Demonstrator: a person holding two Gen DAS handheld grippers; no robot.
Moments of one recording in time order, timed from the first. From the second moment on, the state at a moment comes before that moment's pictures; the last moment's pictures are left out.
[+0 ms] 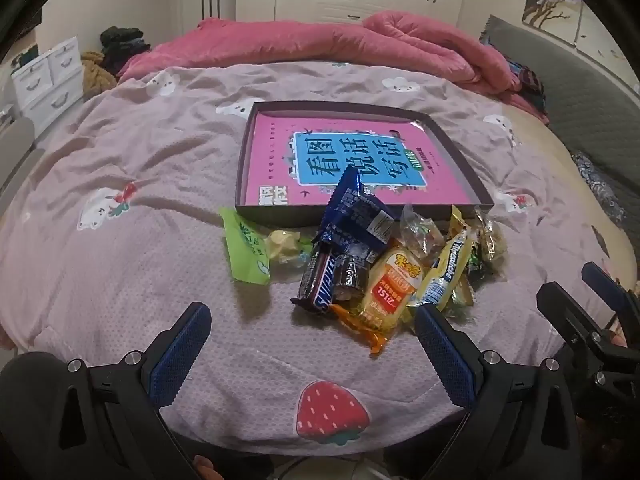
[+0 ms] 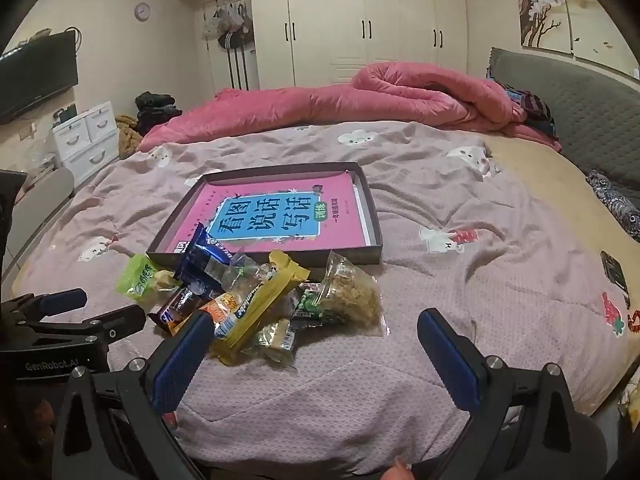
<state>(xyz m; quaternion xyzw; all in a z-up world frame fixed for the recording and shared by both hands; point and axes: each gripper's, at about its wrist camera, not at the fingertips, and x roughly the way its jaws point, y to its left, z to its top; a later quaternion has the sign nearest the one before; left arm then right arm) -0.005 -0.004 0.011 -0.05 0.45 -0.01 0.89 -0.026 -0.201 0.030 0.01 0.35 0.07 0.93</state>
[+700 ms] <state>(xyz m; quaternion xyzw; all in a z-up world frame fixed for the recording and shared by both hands) -0.006 -0.006 0.012 -0.05 0.44 -0.01 0.89 -0.027 -0.200 0.030 0.01 0.36 0.08 0.93</state>
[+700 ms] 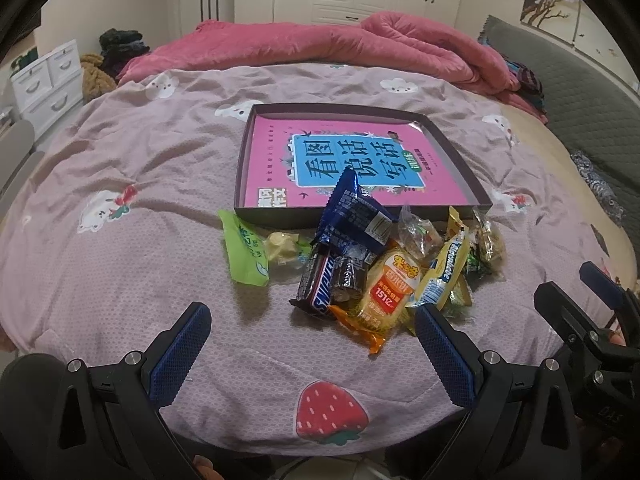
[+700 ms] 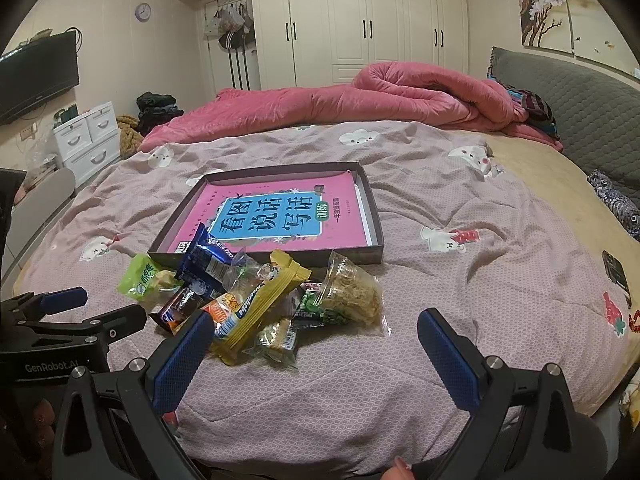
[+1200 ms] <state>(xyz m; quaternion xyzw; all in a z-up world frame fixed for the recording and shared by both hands) -0.008 -0.007 0.012 -0.05 0.44 -0.01 0.90 -0.026 -0.201 0.028 0.01 0.36 0.07 0.93</state>
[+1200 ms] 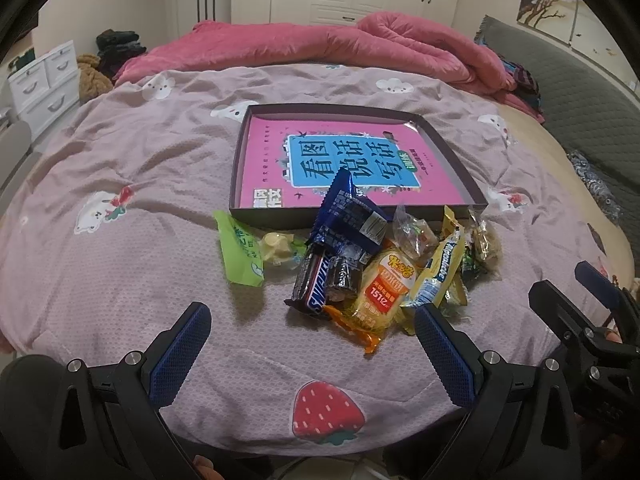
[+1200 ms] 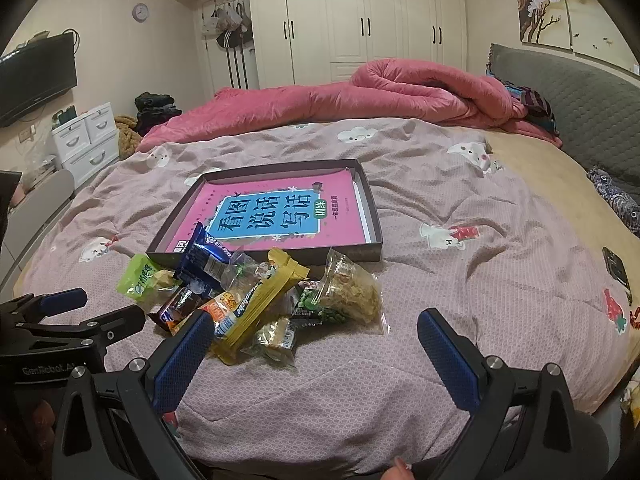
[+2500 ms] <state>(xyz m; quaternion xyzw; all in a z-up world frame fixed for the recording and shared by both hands) 0.014 0.036 -0.006 -0.10 0.47 0.01 0.88 -0.001 -0.225 0.012 0.07 0.39 0.07 0.91</state>
